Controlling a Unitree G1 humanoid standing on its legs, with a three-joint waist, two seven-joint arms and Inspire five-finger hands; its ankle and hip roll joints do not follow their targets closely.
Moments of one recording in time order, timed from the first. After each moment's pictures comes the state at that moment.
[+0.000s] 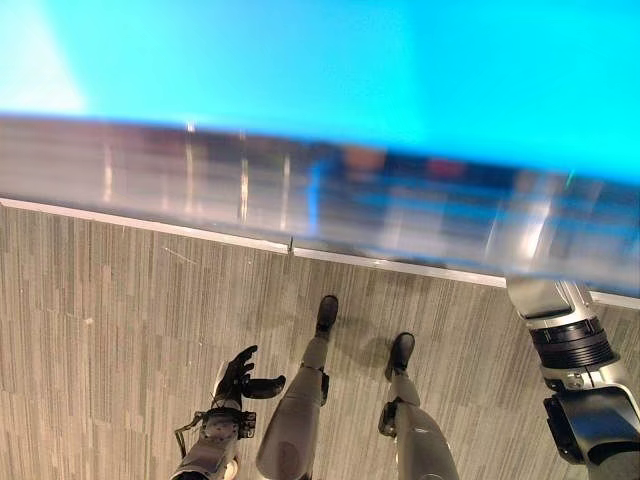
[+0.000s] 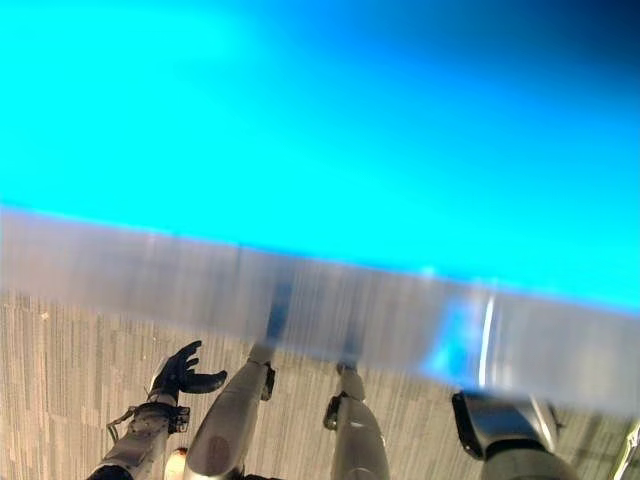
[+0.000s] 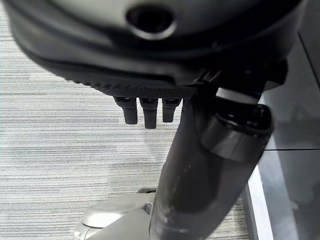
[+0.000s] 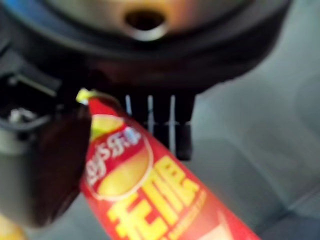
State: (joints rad) left arm -0.06 0.24 -0.23 0.76 -0.20 -0.08 0.21; right arm -0.69 -0.60 0.14 0.03 -0.50 0.02 -0.60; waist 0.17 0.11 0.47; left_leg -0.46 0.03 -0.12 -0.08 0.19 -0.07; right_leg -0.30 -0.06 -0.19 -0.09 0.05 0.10
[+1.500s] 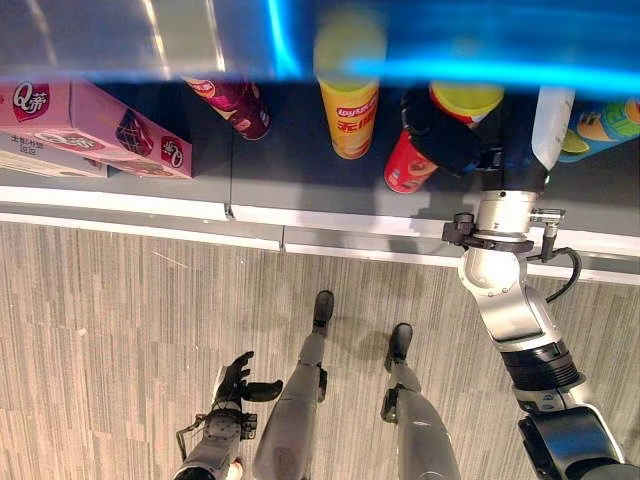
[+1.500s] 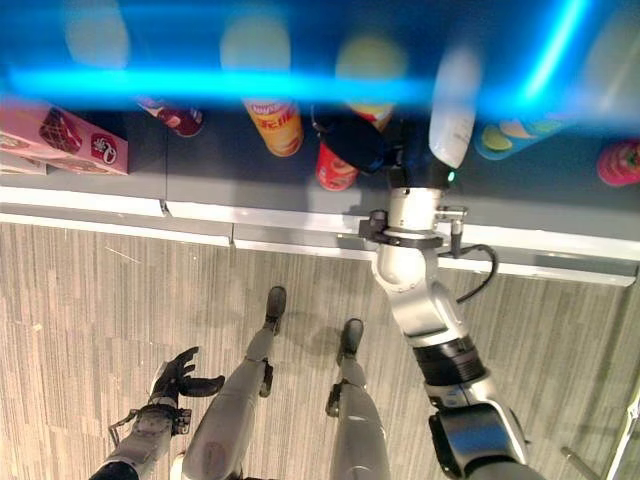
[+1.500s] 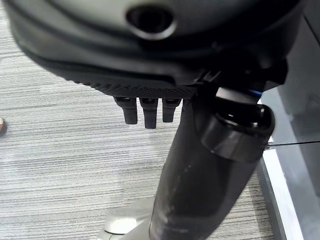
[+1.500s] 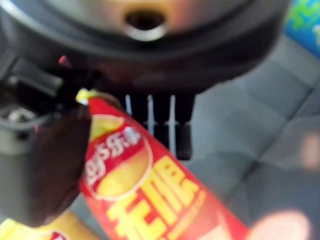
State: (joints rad) left arm -0.10 0.22 -0.23 0.89 -0.18 -0.08 0.25; right arm -0.62 -0.48 0.17 -0.04 -0.42 -0.05 -0.60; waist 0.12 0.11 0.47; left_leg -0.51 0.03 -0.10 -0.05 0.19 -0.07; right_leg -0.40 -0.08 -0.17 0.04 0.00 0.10
